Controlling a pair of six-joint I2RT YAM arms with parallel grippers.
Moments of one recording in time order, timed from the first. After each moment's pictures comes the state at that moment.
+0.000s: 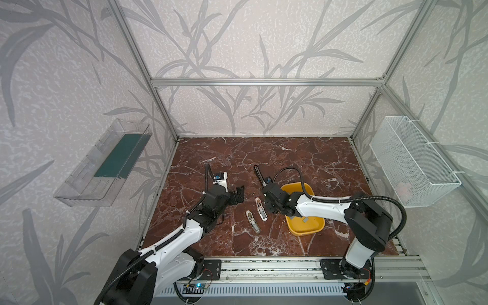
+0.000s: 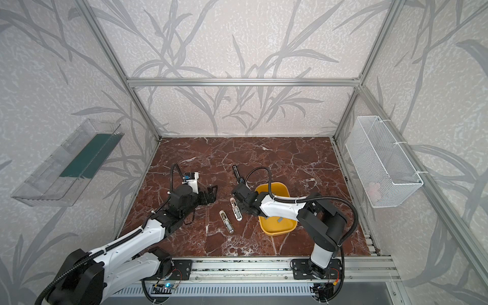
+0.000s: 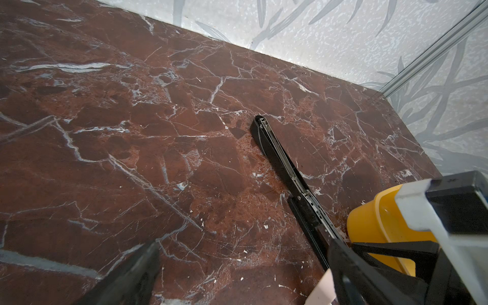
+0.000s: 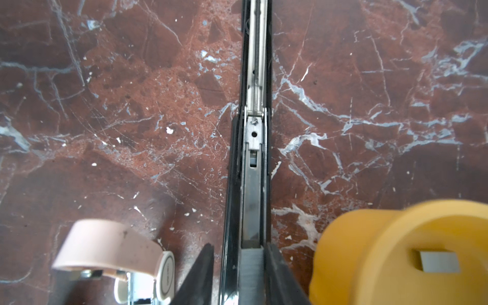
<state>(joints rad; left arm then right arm) -0.48 1.03 0.40 0.16 -0.12 -0.48 0.92 1.73 0.98 -0.23 0.31 0.44</state>
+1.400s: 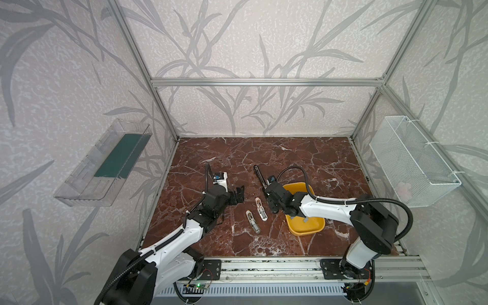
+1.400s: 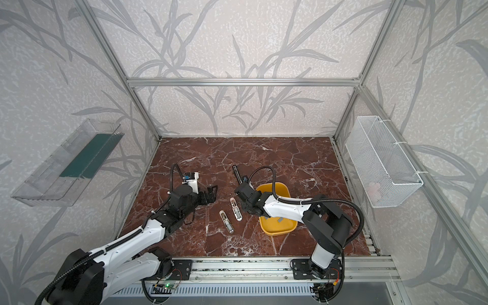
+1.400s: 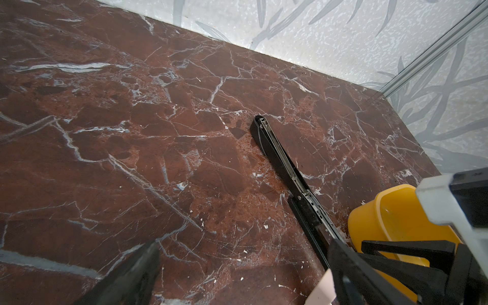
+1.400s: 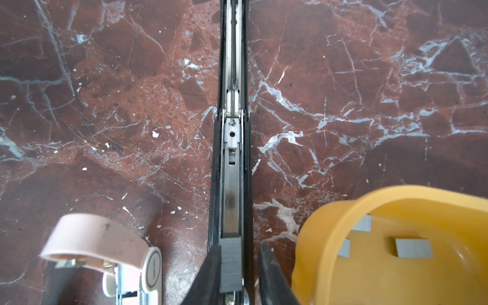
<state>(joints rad) -0.48 1.03 0.40 0.16 -0.12 -0.48 0.91 1.69 0.95 -0.23 0.32 0.44</state>
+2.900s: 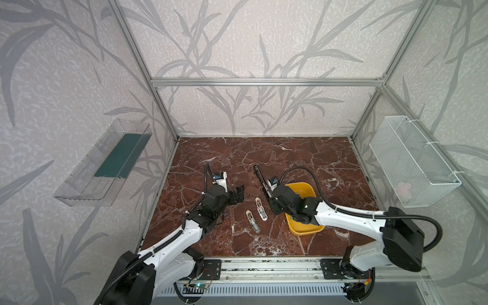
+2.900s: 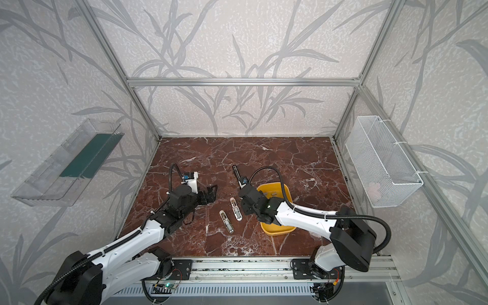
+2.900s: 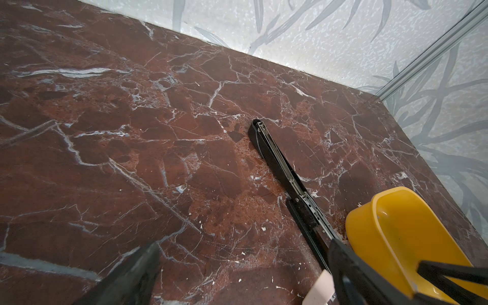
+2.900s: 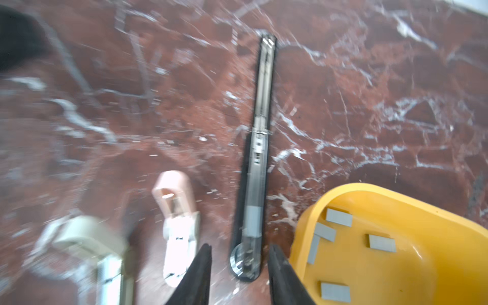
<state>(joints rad) -0.48 1.01 0.40 0.16 -0.12 -0.48 1.02 1.40 0.87 -0.24 0.33 0.35</state>
